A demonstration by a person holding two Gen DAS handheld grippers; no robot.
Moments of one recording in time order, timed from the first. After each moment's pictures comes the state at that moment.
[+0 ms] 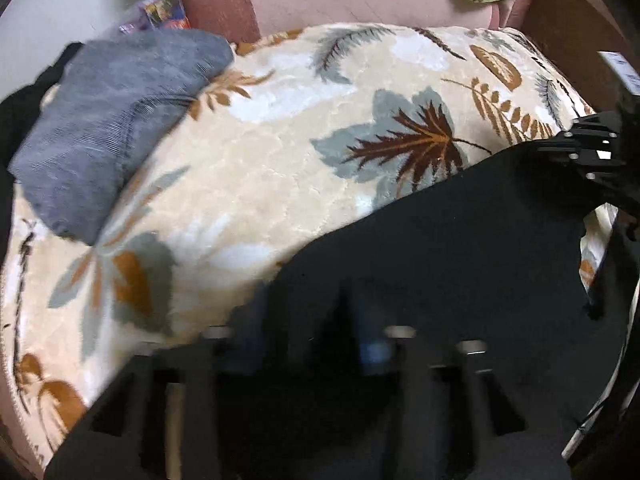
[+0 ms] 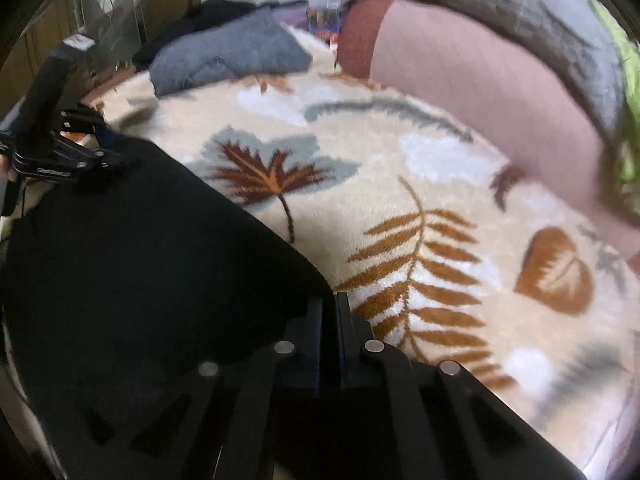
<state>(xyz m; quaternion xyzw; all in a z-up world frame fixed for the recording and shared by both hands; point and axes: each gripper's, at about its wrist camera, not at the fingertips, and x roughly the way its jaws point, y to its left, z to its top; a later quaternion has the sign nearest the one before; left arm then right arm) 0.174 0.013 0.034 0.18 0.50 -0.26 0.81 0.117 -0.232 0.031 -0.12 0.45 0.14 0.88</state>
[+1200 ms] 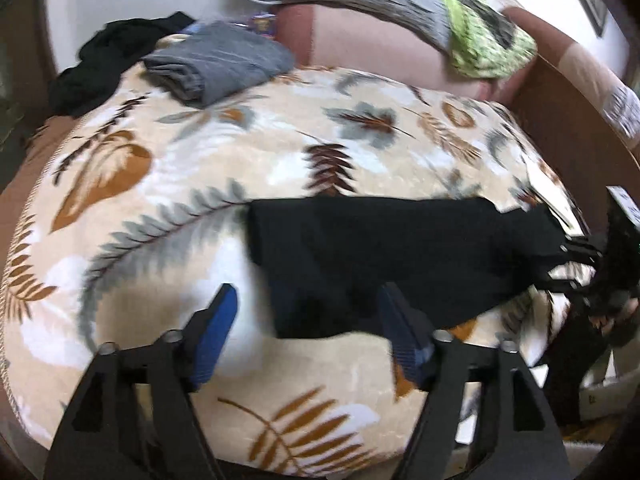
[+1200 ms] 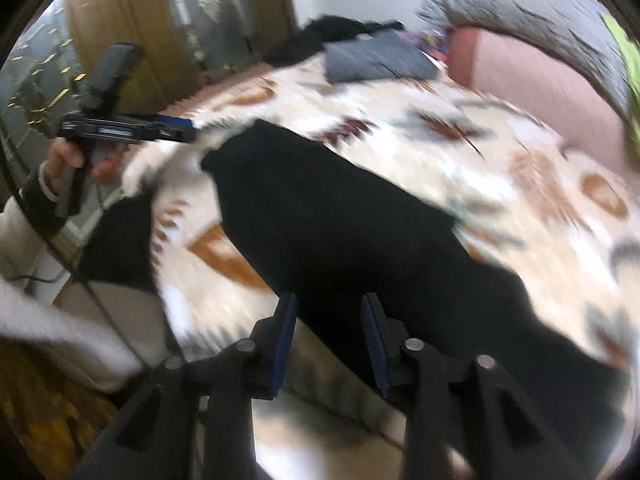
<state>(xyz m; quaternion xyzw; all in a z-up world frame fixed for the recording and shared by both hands) -0.018 0.130 0.085 0.02 0.47 -0.20 0.86 -0.103 -0.141 0.059 -0.07 0.43 0.28 0.86</state>
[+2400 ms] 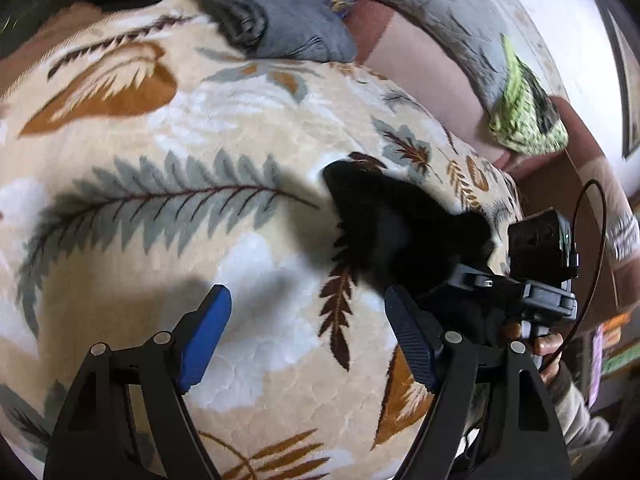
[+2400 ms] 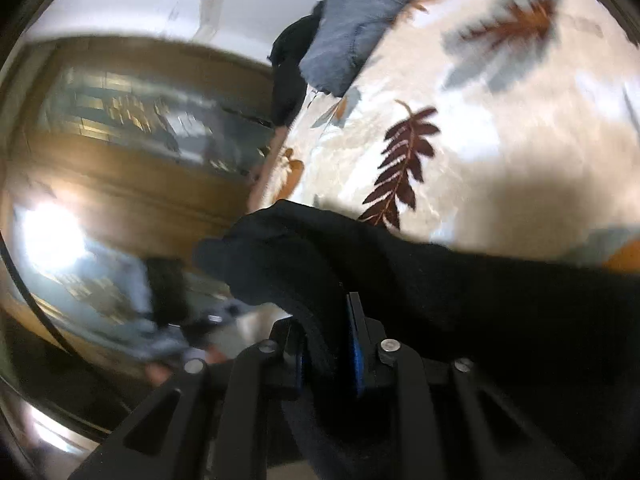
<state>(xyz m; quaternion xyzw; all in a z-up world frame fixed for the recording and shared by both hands) 0.028 0.165 0.039 -0.17 0.52 -0.19 0.82 0.063 -0.116 -0.019 0.36 0.48 0.36 0.71</state>
